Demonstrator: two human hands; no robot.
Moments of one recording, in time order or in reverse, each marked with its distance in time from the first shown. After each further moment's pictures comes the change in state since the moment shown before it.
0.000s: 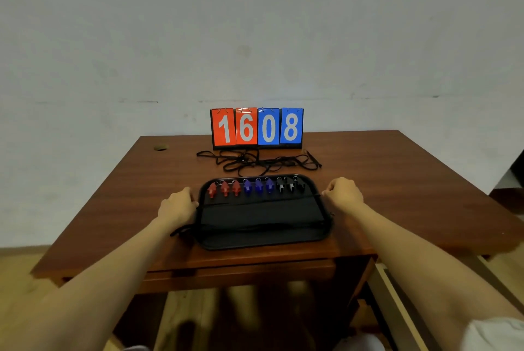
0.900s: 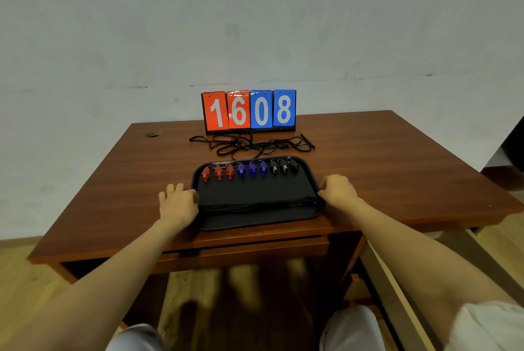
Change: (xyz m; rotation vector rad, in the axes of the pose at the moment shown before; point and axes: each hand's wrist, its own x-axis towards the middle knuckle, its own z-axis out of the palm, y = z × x) left_hand -0.031 0.005 0.029 0.264 0.080 0.115; right_hand -0.011 0.029 0.024 -0.254 -0.057 -0.109
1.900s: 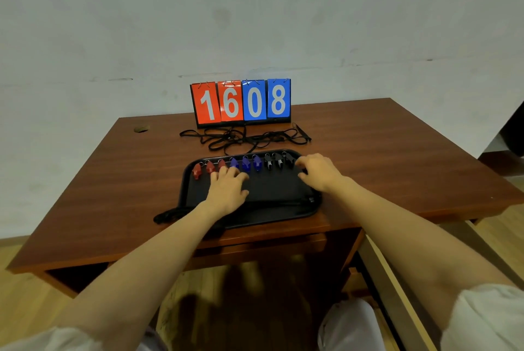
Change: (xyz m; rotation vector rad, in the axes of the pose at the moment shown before) left_hand 0.025 0.106 0.000 -0.053 -0.042 0.366; right_hand 0.033 -0.023 -0.010 -0.179 0.017 -0.367
